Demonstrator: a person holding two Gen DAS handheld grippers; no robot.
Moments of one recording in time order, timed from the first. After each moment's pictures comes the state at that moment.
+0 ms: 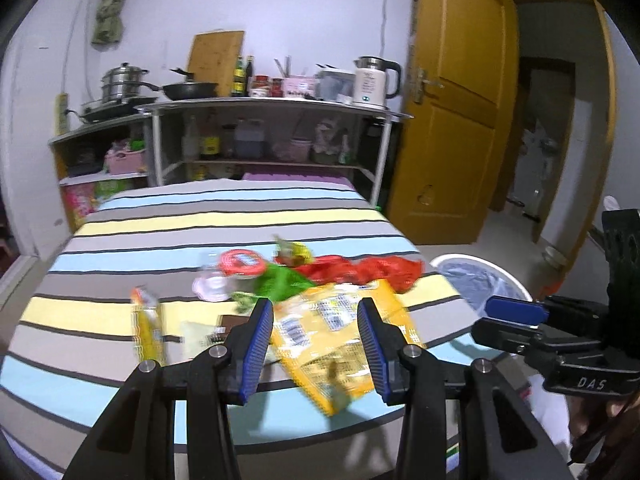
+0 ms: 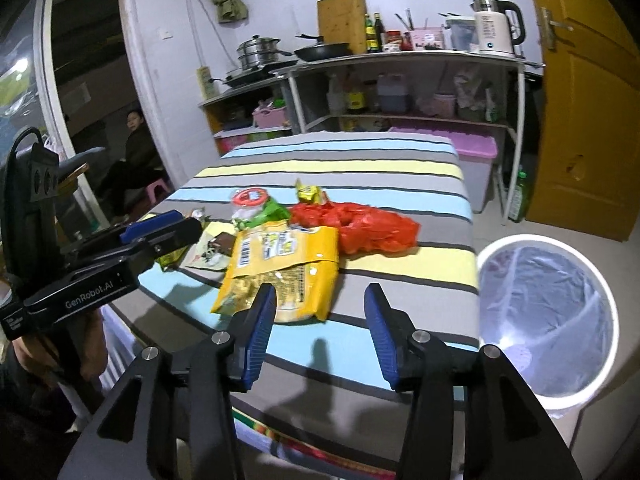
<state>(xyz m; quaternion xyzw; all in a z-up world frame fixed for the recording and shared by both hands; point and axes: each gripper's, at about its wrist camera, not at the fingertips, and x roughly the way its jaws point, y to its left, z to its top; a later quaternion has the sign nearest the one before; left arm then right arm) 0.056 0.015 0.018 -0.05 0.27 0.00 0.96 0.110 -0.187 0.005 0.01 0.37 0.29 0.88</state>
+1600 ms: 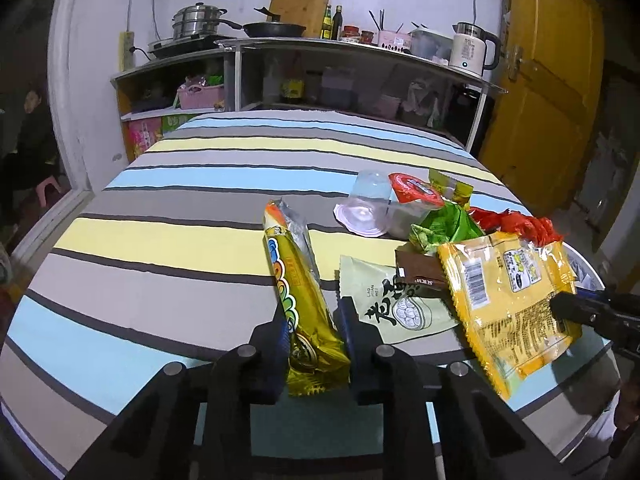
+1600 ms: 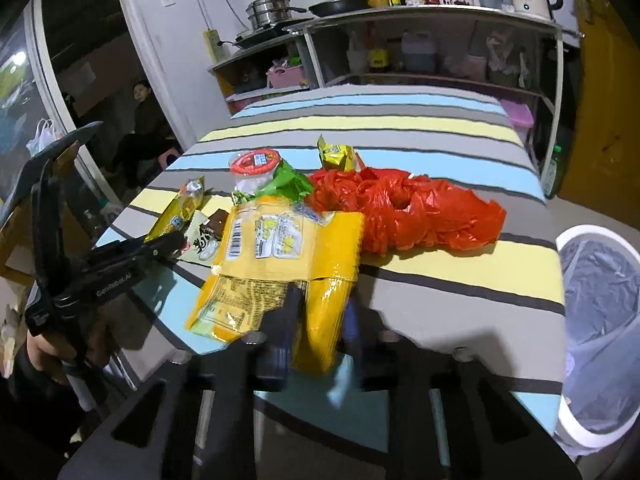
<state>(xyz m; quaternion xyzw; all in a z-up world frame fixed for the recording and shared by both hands) 0.074 0.104 -0.048 -0.10 0.35 0.12 0.93 0.156 -0.135 -0.037 0.00 0.43 0.32 0.85</state>
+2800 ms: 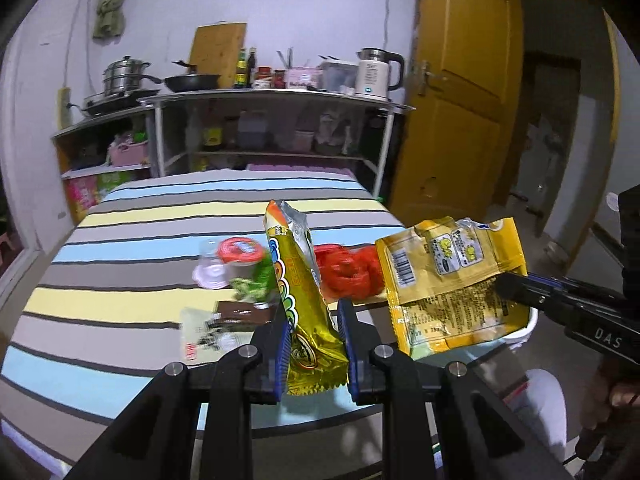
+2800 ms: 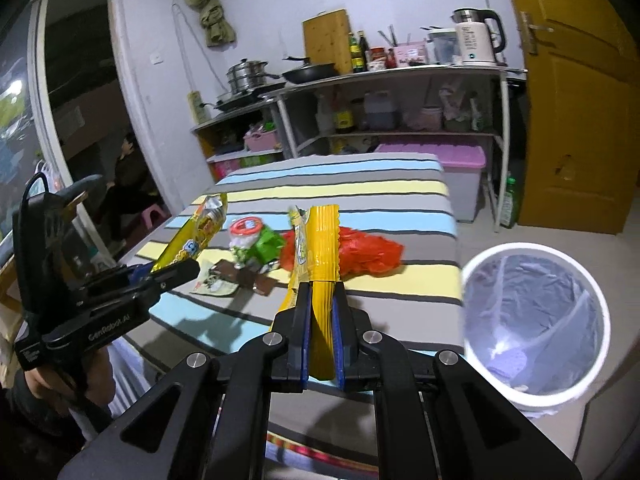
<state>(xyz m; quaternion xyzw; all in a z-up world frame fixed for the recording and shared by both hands) 0.052 -0.001 0.020 -0.05 0.29 -0.01 0.96 0.108 -0.209 0.023 0.05 0.34 0.26 0.90</state>
